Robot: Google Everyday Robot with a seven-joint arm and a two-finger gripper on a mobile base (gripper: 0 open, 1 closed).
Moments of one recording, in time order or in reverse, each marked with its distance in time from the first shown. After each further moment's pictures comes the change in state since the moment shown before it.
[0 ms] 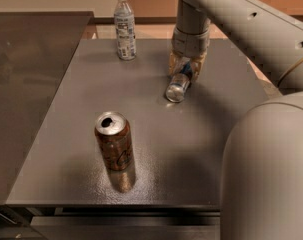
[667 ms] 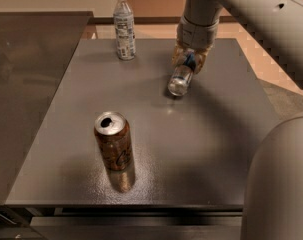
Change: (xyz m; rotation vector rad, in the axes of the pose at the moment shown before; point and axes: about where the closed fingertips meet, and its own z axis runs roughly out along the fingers) arm -0.002 0.000 -0.033 0.097 0.058 -0.020
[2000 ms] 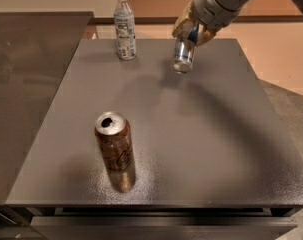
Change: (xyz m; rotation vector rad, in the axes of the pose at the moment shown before) arm 0.018 -0.021 -0.083 0.399 0.245 -0.181
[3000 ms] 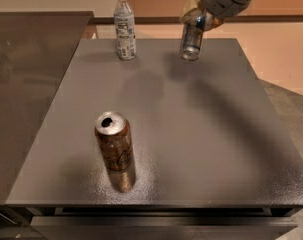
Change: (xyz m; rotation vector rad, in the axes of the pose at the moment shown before) arm 0.035 0.003 -0.018 0.038 0.150 -0.097
